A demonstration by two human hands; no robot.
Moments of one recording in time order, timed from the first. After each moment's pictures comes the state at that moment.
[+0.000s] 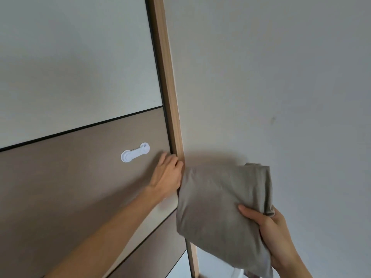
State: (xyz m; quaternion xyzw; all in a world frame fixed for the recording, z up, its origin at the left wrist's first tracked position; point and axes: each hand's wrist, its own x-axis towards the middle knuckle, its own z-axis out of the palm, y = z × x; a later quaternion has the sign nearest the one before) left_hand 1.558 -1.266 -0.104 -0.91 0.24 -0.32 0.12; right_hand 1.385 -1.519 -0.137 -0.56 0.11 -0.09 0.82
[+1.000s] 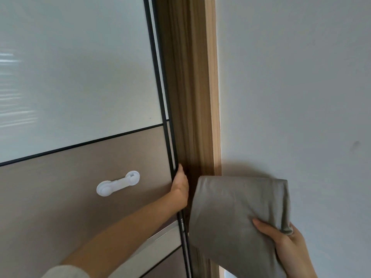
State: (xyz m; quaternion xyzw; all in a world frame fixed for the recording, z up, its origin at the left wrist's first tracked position) left_hand 1.577 -1.233 -0.094 -0.81 0.05 0.06 0.58; right_hand 1.459 -1.481 -0.131 -0.61 0.08 -0.06 0.78
